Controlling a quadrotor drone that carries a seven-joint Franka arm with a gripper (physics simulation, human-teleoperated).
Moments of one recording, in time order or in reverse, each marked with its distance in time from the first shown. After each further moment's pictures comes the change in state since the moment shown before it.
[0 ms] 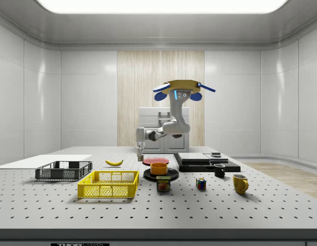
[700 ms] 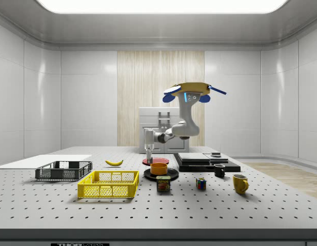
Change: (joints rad) arm -0.001 -0.002 0.000 0.000 0.001 0.002 0.000
